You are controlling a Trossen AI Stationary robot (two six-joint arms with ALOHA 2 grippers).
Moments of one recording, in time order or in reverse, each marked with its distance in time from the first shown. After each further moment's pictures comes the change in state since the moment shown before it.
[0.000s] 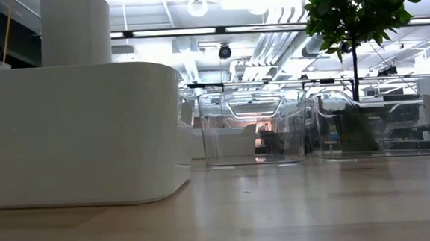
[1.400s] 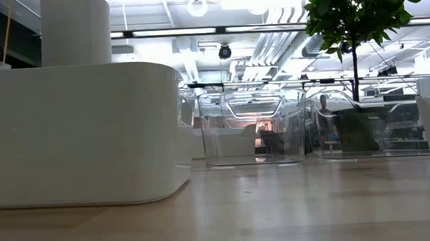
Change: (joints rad) left arm 0.000 0.000 0.000 0.000 0.000 0.011; right arm -0.002 0.062 0.000 0.004 0.016 -0.129
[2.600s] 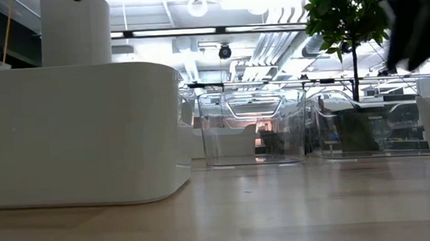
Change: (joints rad) left arm 0.146 -0.227 -0.259 0.108 0.534 -0.025; right arm -0.451 -0.234 -0.433 0.420 0.689 -1.217
